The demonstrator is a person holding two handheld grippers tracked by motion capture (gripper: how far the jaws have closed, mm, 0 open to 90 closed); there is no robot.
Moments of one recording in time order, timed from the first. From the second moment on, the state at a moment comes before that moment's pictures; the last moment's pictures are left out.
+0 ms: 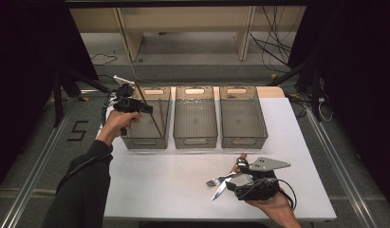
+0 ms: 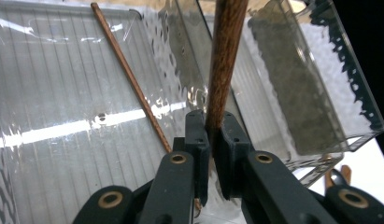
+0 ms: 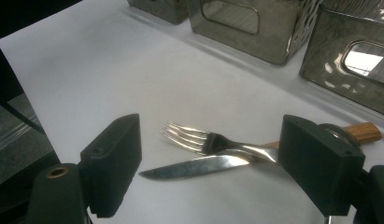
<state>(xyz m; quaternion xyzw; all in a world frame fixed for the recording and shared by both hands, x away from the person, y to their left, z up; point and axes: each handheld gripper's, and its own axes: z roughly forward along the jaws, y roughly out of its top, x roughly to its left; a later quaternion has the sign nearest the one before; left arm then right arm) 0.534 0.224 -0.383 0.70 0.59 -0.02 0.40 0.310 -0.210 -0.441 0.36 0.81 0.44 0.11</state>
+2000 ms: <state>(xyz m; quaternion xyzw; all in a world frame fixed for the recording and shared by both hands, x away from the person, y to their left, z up) 0.391 0.187 -0.391 0.72 0.48 0.06 0.50 0.323 -0.239 -0.444 0.43 0.81 0.37 0.14</state>
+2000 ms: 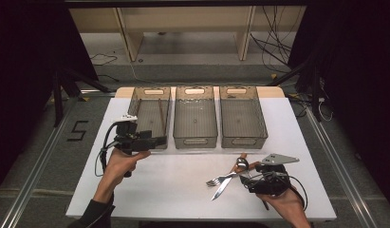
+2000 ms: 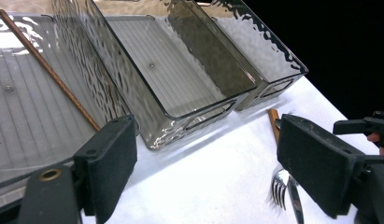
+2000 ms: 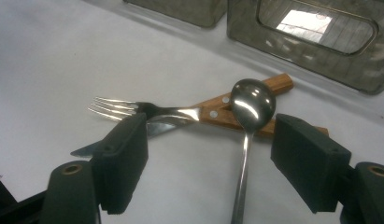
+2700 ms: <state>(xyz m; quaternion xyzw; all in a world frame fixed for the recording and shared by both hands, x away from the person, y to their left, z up) 0.363 0.187 -0.417 0.72 0.46 0.08 0.51 0.325 -0.241 -0.455 0.44 0.82 0.34 0.14</state>
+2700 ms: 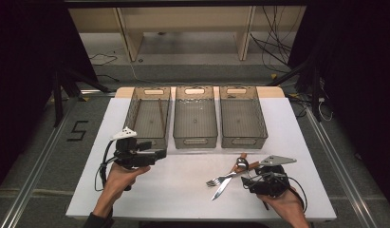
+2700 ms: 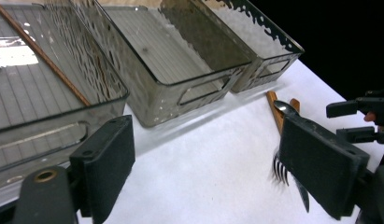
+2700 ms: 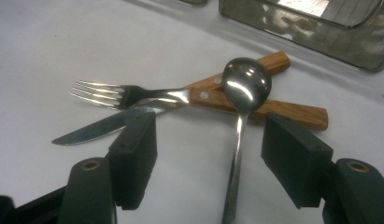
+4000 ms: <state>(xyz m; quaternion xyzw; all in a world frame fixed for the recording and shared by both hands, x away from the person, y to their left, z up) 0.321 0.165 -0.464 0.76 0.43 0.08 0.49 0.330 -0.247 -0.472 0.48 0.82 0.31 0.12</state>
